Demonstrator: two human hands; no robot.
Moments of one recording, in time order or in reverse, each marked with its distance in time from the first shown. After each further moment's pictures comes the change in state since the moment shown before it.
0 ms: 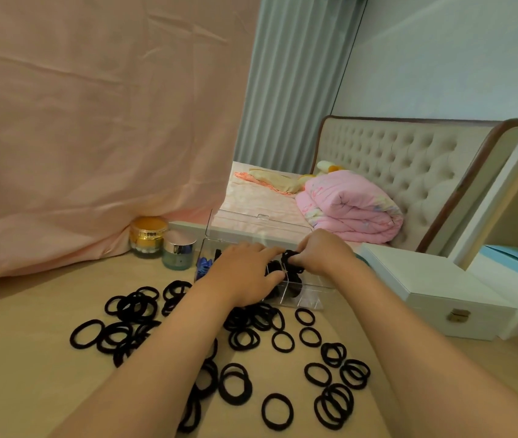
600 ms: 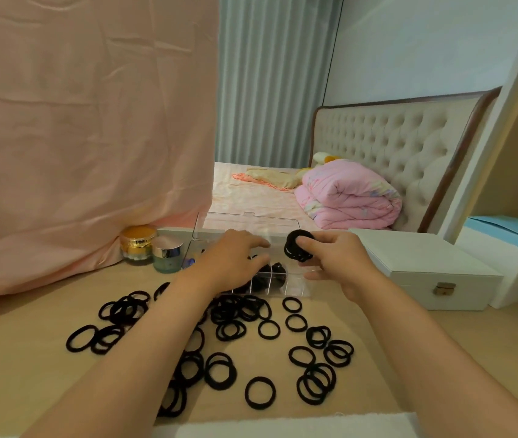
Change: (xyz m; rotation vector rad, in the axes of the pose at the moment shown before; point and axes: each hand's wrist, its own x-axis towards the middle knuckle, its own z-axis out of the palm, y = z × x) left_hand -0.003 0.017 -0.020 -0.205 0.036 -0.048; right_hand -0.067 0.044 0.000 1.177 0.090 0.043
